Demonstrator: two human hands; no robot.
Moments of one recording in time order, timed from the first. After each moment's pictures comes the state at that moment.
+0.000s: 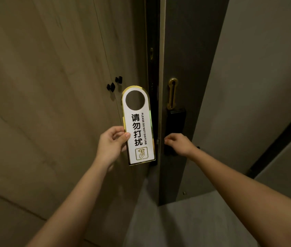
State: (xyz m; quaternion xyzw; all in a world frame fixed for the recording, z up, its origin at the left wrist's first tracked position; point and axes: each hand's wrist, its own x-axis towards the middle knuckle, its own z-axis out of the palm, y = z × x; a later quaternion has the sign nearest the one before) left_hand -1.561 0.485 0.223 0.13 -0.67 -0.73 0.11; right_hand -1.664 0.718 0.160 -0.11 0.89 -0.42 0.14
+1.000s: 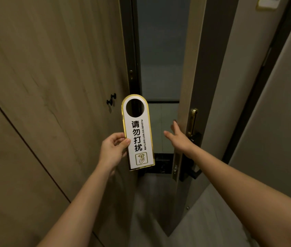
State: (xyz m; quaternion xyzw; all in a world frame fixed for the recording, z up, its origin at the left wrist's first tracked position) left_hand -1.478 0.458 0.276 0.04 -0.70 -0.72 0.04; right_hand -1.527 0.695 0.262 0.02 0.83 -0.55 0.05
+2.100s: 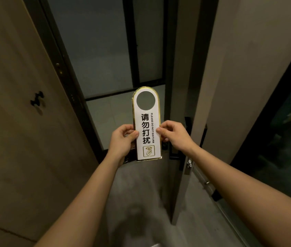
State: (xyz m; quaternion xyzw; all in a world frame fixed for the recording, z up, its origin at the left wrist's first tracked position) left_hand -1.450 0.609 0.252 -0.12 -0.70 -0.69 -0.14; right_hand -1.387 0.797 0.238 0.08 0.78 -0.61 -0.13
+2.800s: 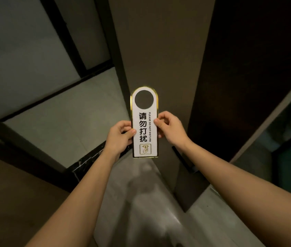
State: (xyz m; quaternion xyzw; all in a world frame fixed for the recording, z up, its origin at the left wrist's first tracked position) left_hand -1.620 0.829 0.179 -0.23 -0.73 -0.57 -0.29; right_hand -1.496 0.975 0.155 0.27 0.70 -0.60 -0.27
